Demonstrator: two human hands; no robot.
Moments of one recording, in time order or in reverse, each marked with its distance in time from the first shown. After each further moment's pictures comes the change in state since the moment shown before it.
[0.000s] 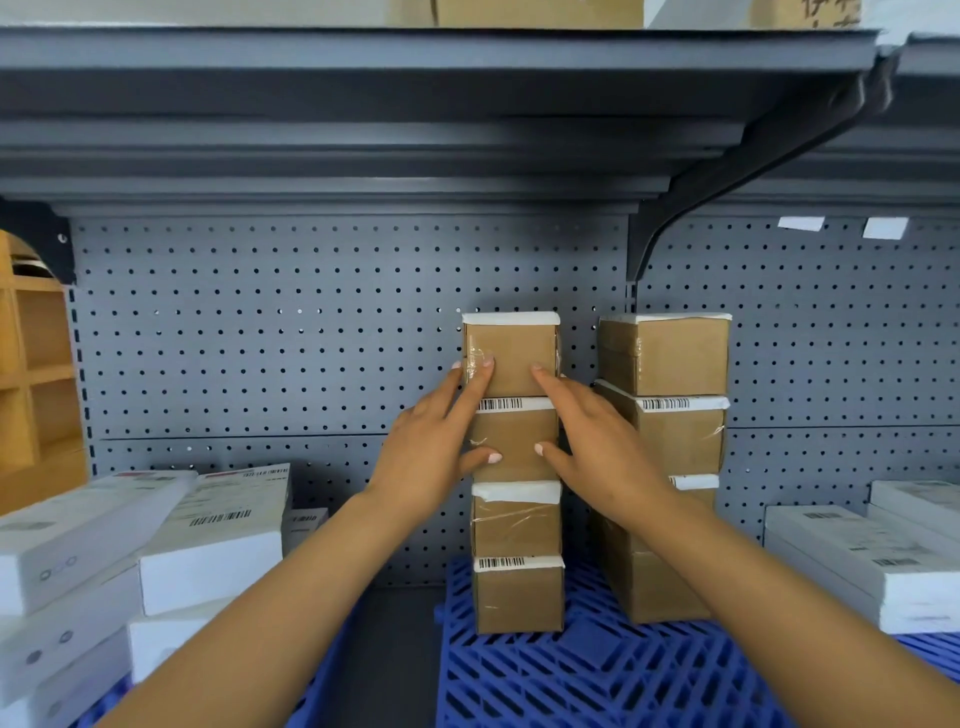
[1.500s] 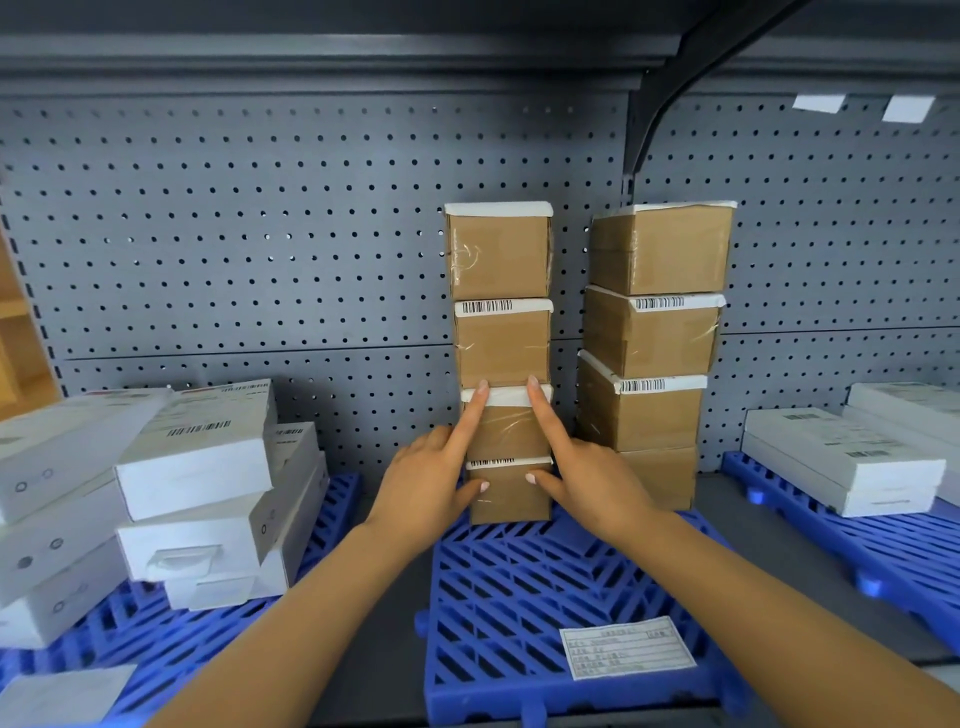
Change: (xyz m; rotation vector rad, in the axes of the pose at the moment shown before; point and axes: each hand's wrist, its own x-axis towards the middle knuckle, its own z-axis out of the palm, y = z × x) left_hand -0.094 0.022 0.062 -0.086 -0.180 -0.087; right_hand -0.083 0.014 0.071 -0.008 -0.277 0.098
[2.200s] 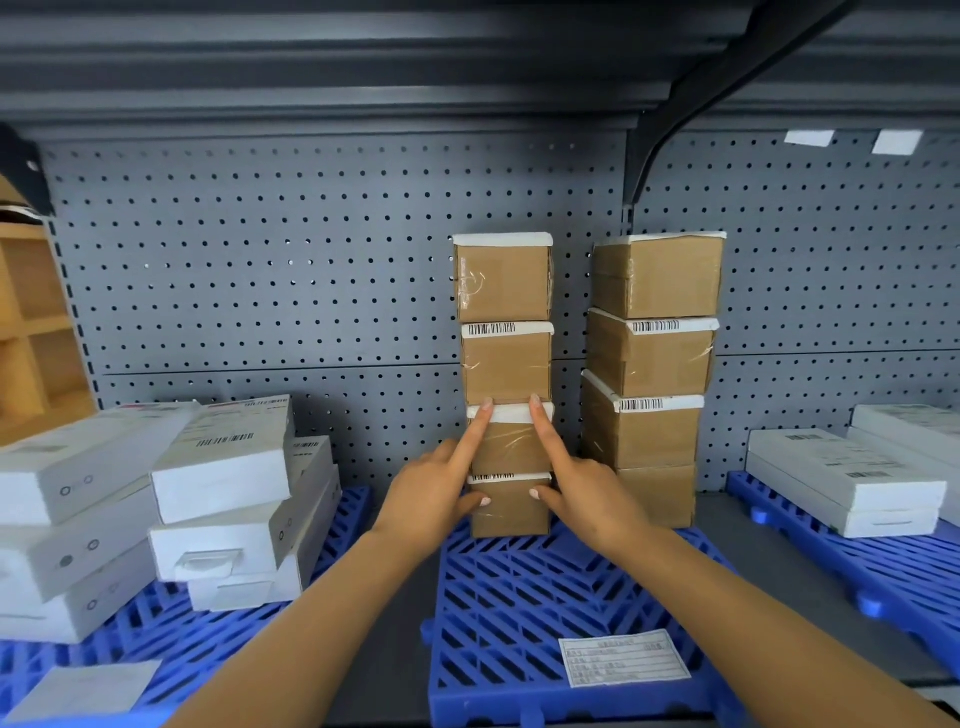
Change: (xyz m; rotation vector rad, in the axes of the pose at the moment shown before) left_hand 0.001 0.001 -0.006 0.040 -0.069 -0.049; right_hand 0.001 -0.002 0.001 0.066 -0.013 0.019
